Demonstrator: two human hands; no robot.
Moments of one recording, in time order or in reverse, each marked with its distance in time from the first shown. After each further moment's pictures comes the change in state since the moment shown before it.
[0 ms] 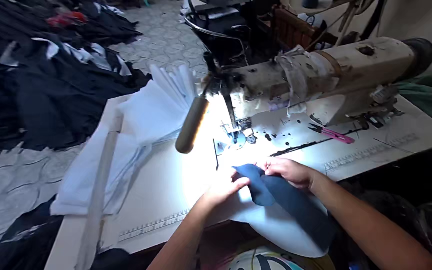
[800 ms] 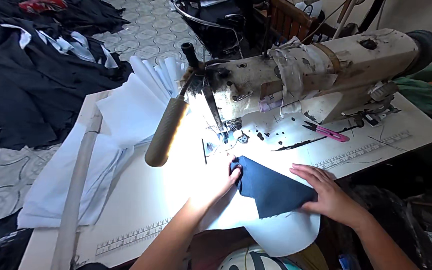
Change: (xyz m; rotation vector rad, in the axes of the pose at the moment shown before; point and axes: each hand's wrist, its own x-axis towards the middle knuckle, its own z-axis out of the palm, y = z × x) left_hand 0.042 0.004 0.008 0.594 -0.091 -0.186; right_hand -0.101 0.067 -0.030 -0.981 0.525 -0.403
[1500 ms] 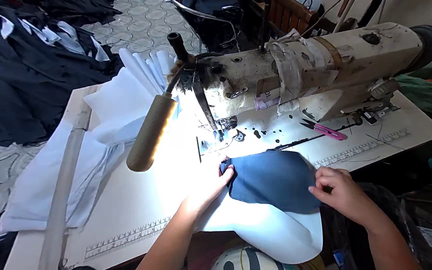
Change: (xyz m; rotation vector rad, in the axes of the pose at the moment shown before) left_hand -0.007 -0.017 0.014 -0.195 0.153 0.001; right_hand -0.002 -0.014 -0.029 -0.051 -0.003 0.271
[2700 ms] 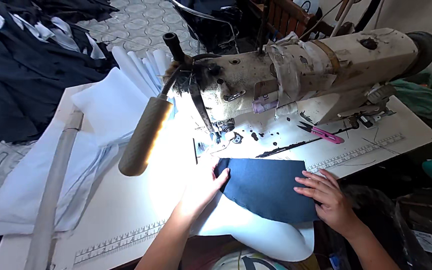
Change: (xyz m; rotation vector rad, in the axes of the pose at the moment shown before) left_hand -0.003 -0.005 0.003 -0.035 0.053 -0.047; right_hand -0.013 0.042 0.047 -0.107 0.344 -0.430
